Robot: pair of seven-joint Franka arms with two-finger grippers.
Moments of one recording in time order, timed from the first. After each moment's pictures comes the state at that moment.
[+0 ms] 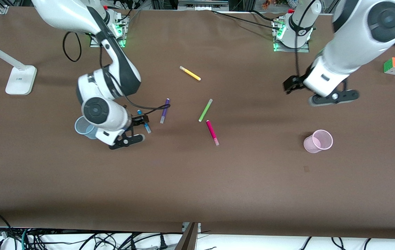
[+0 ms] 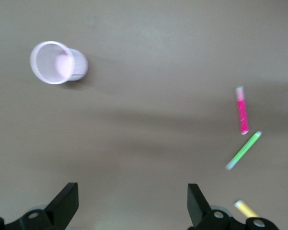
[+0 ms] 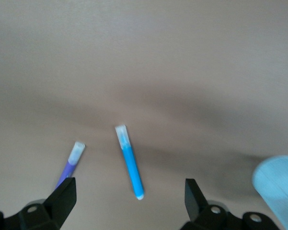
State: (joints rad) left arm 0.14 0.14 -0.50 -1.64 0.00 1.66 -0.55; right arm 0.38 0.57 0.04 -1.57 0.03 1.97 0.10
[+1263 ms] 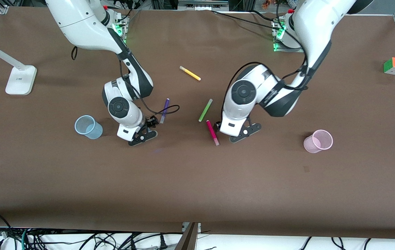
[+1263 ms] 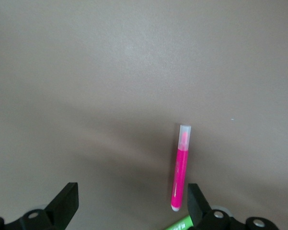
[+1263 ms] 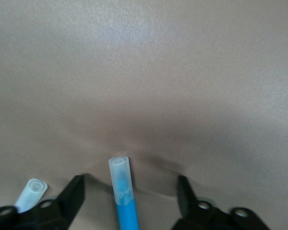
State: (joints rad) left arm -0.19 0.71 -0.52 -1.50 0.35 2.04 -1.27; right arm 0.41 0.63 0.04 -1.85 0.02 2.43 0.01
